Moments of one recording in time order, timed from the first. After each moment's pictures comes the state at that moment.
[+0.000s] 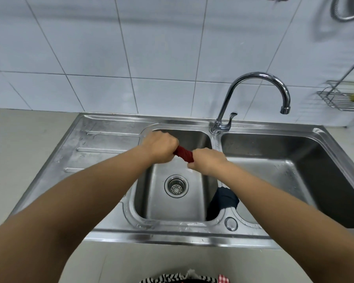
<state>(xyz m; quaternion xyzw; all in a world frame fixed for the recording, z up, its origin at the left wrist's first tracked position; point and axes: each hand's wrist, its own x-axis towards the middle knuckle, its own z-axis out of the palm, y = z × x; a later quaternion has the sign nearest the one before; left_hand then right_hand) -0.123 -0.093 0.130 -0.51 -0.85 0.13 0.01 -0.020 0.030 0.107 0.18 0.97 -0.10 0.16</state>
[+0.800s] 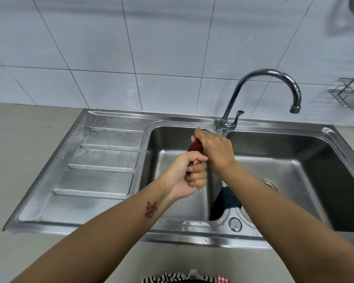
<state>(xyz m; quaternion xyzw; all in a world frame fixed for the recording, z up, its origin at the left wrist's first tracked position) -0.043 -0.090 0.112 -0.01 -0.41 -0.68 -0.60 -0.028 0.046 0.088 0.08 0.96 -0.04 -0.26</state>
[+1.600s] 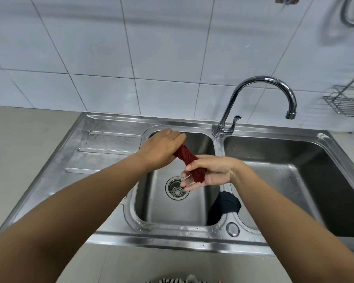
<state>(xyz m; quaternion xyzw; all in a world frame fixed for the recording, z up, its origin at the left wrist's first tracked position) -0.144 -0.103 0.099 -0.62 -0.76 -0.09 0.17 -0.013 0.050 0.104 0.15 0.54 -0.76 0.32</state>
